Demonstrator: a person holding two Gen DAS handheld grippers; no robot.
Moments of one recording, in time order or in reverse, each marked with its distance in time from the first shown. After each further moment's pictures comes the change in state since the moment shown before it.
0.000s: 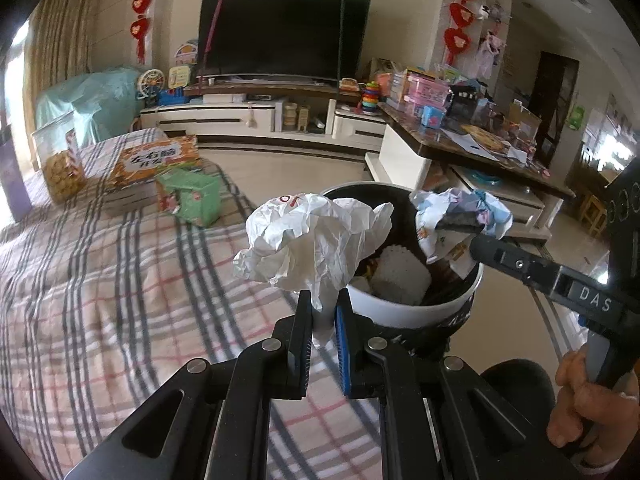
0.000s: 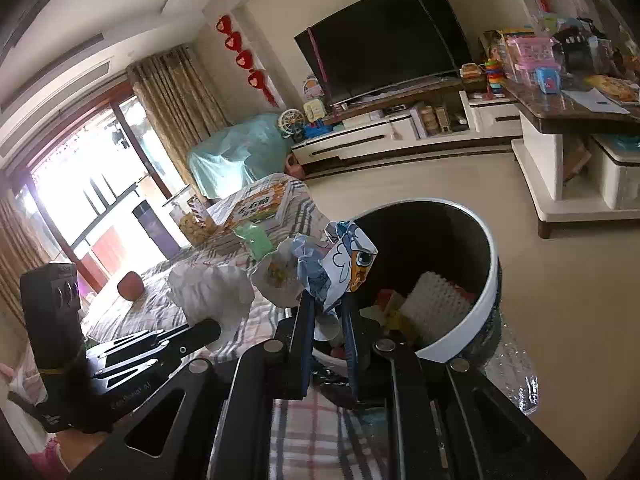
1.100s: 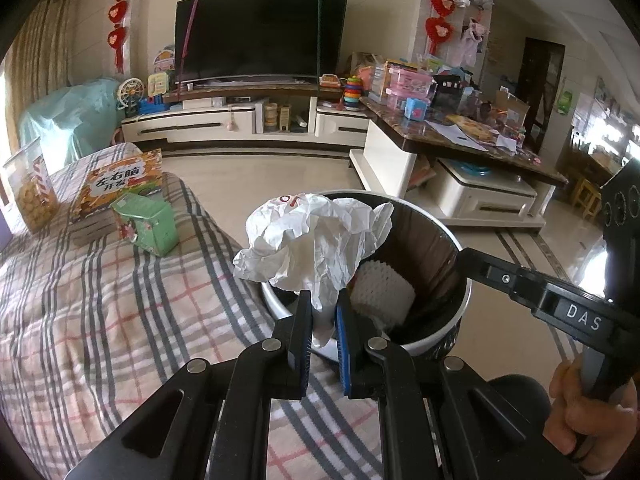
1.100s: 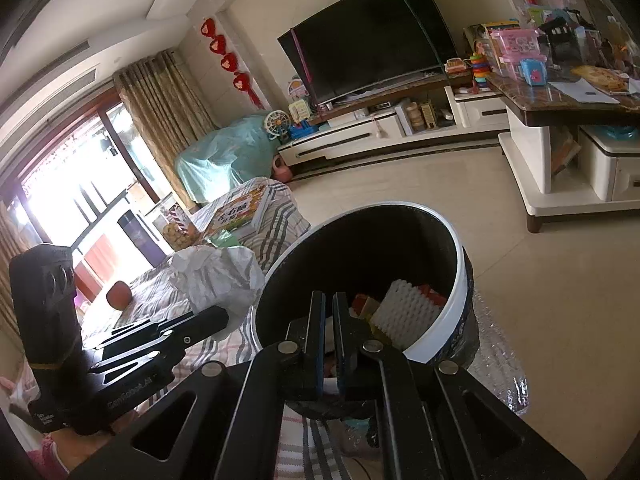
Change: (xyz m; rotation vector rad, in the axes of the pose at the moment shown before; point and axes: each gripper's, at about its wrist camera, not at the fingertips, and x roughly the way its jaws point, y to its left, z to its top) left arm 0.034 -0.030 0.020 0.050 0.012 -0.022; right arm 0.003 -0.023 0.007 0.029 0.002 -0.026
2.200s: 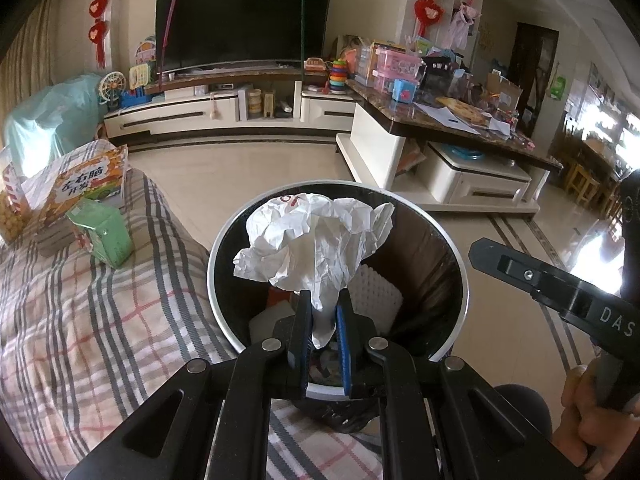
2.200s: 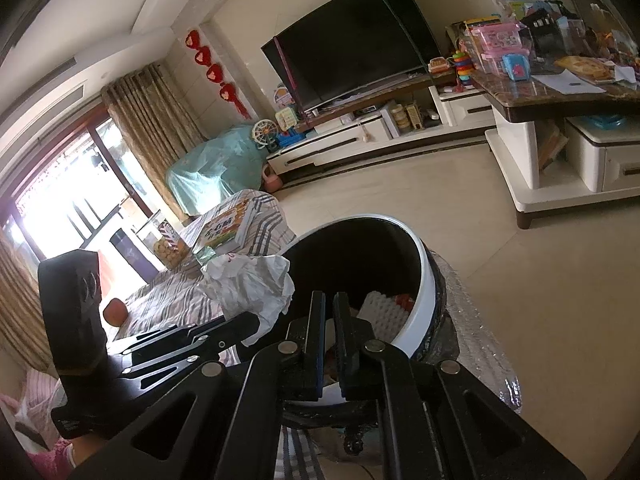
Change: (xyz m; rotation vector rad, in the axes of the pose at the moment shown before) left arm 0.044 -0.021 0.018 0.019 0.059 -0.025; right arm -0.006 -0.020 0.009 0.054 -0.019 -0.019
